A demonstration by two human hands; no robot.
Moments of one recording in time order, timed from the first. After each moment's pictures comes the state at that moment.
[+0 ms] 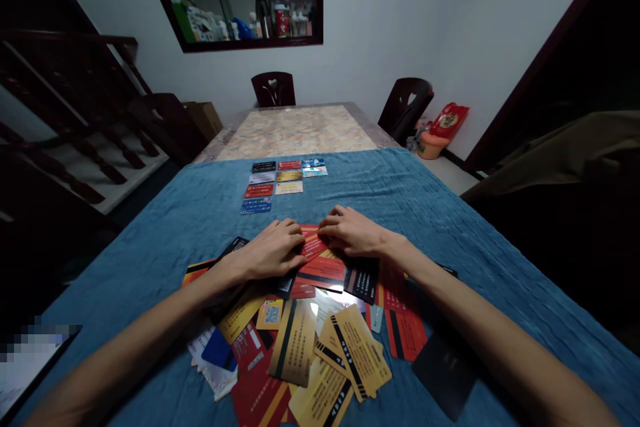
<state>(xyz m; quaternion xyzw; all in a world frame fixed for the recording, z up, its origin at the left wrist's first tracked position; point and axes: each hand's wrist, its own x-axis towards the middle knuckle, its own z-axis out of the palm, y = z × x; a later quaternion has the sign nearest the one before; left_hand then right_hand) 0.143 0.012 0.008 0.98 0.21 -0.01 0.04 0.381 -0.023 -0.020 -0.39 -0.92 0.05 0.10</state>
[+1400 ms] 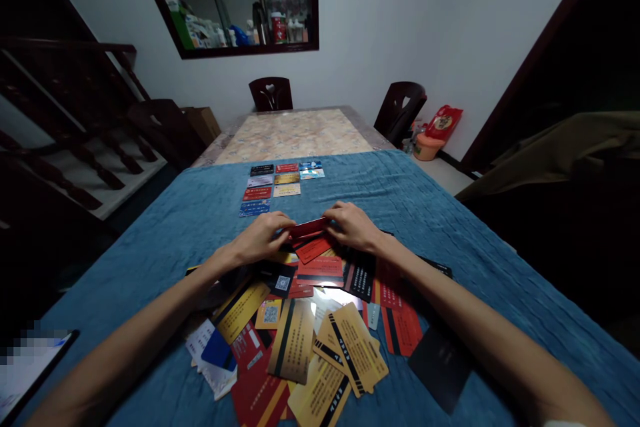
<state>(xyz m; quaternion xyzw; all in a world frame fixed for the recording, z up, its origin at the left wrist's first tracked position) 0.137 0.039 0.008 0.96 0.24 0.10 0.12 0.382 -0.017 -0.032 -0.51 -0.83 0.02 0.22</state>
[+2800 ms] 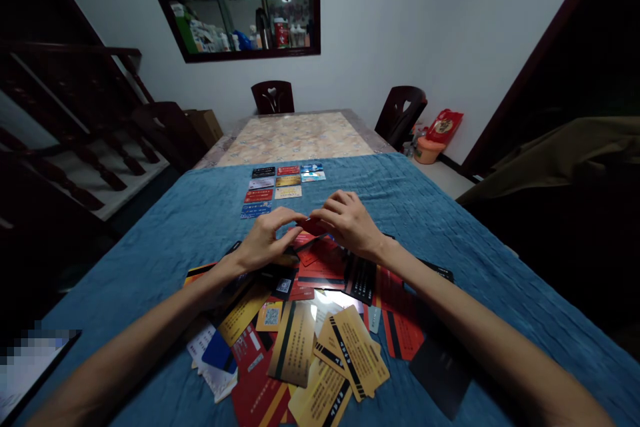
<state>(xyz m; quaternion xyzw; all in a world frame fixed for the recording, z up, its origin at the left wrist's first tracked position) 0.143 0.024 0.006 0.91 0.19 0.31 0.18 0.367 -0.031 -0.007 -0.43 -0.84 -0.17 0.29</state>
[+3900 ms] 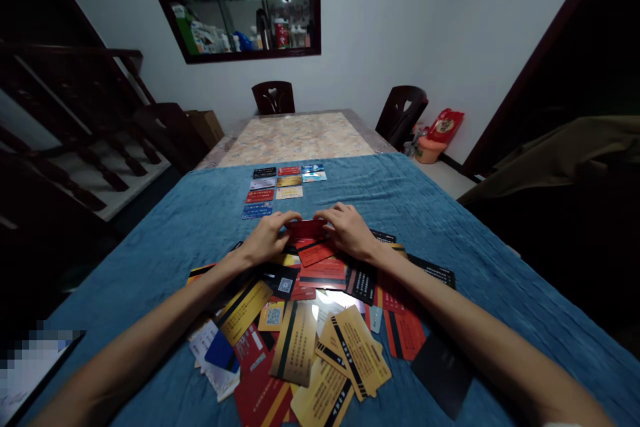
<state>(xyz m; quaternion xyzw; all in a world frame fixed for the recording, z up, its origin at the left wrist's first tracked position) 0.139 0.047 -0.018 0.93 0.30 0.19 0.12 0.369 -0.017 -0.046 -0.49 -0.81 -0.04 0.30</state>
